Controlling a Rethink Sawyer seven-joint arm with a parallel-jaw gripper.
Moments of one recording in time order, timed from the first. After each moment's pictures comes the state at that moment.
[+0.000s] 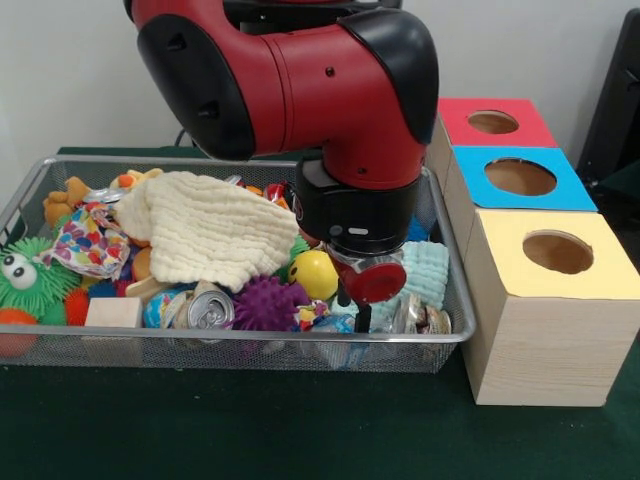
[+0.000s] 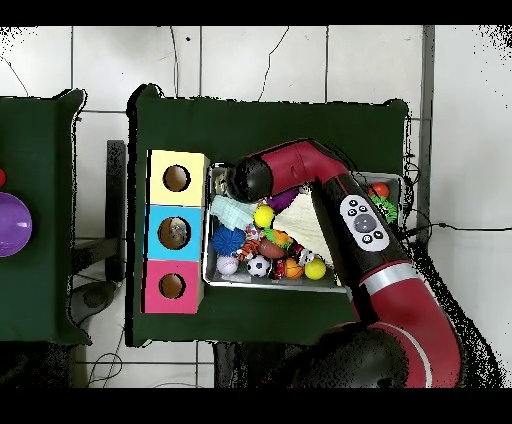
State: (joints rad) arm -0.57 -0.36 0.71 1.33 -0.85 0.93 0.25
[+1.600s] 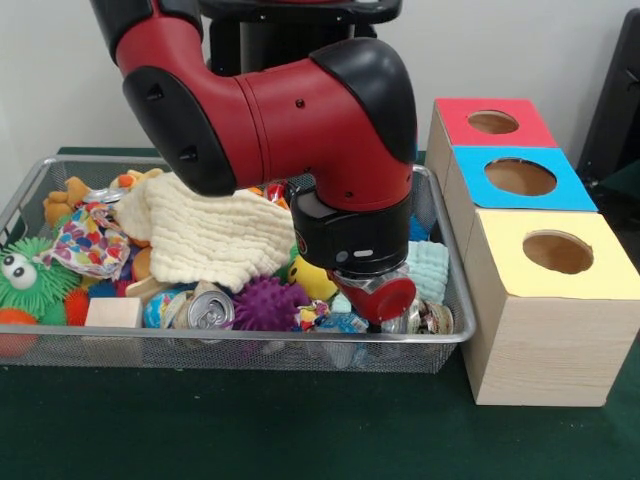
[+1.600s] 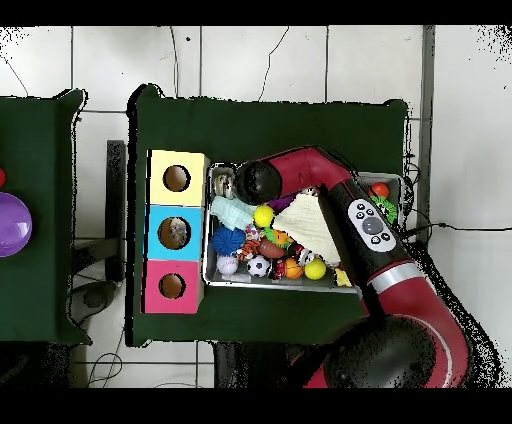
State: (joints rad) arm -0.64 -0.29 0.78 1.34 -0.87 0.85 0.06
